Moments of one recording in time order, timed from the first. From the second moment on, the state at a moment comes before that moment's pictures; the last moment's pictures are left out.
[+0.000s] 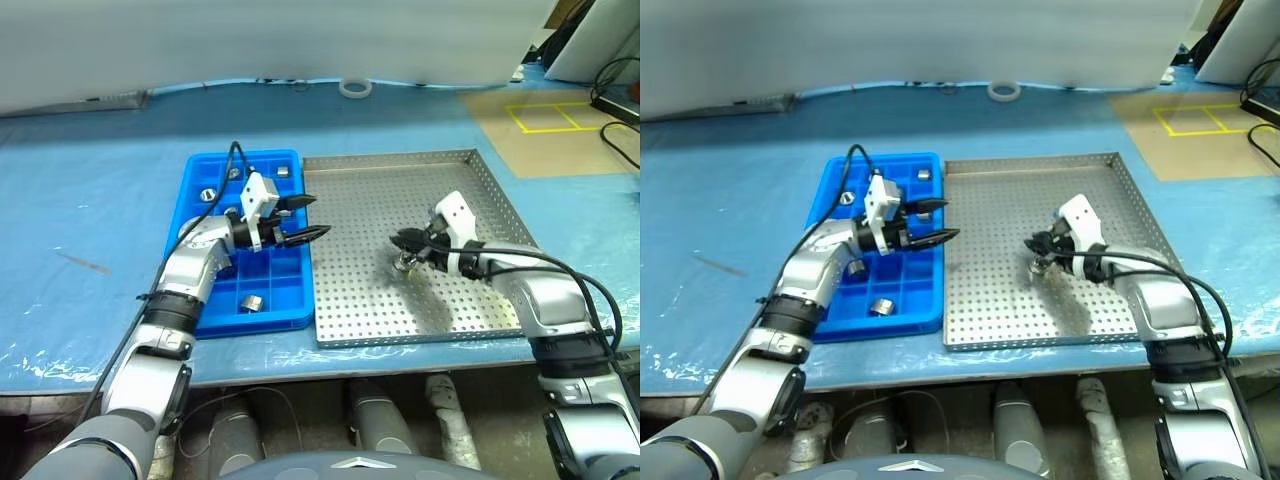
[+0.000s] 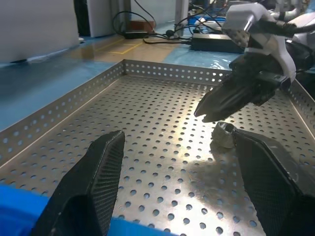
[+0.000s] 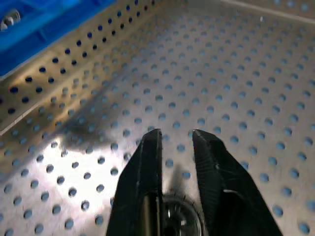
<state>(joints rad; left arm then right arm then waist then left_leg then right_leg) -0.61 0.31 -0.05 0.37 -0.32 0.05 -1.08 -0.45 -0.57 0.01 -0.01 0.31 0.66 0.76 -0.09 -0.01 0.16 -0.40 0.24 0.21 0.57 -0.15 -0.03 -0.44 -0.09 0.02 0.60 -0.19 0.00</state>
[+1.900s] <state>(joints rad) -0.47 0.37 0.00 0.13 -0.37 0.14 -0.97 -0.60 -0.48 0.02 0.07 0.34 0.61 0.81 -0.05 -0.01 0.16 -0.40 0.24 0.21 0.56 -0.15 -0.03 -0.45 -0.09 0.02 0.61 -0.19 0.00</state>
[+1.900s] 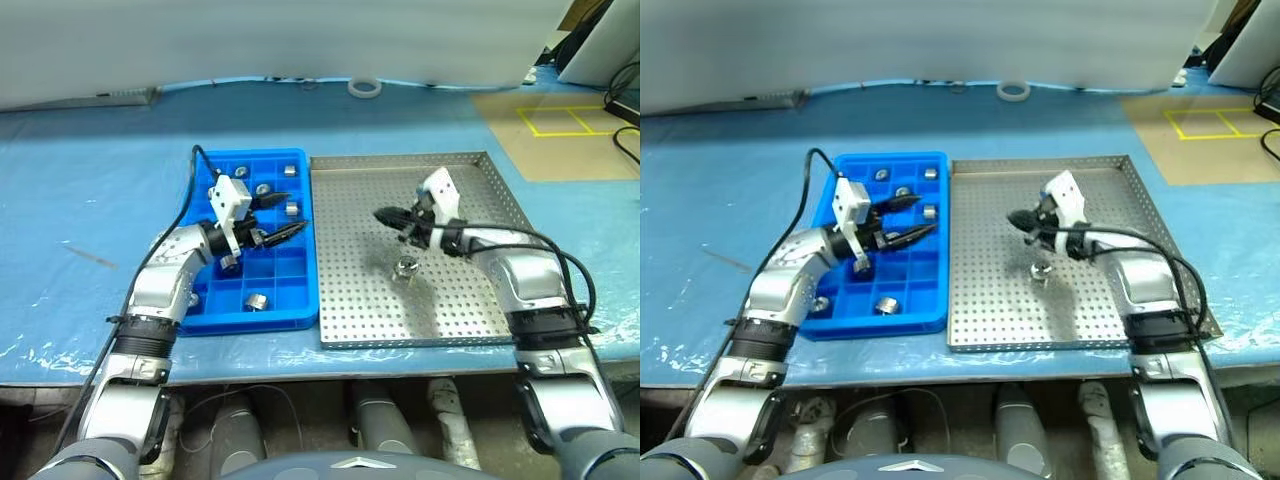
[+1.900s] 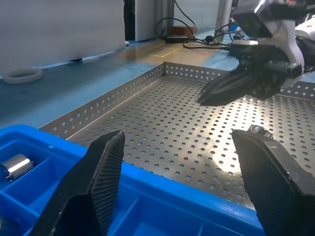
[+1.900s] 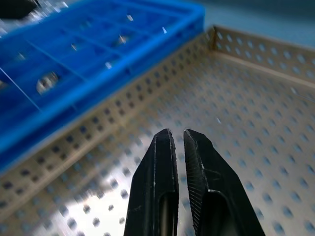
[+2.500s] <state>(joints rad) -0.55 0.31 -0.06 0.20 -0.37 0.17 -1.02 -0.32 -0.62 -0.04 -0.11 0.32 0.67 0.79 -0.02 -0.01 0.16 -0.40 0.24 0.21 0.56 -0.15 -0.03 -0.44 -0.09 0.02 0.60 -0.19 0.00</state>
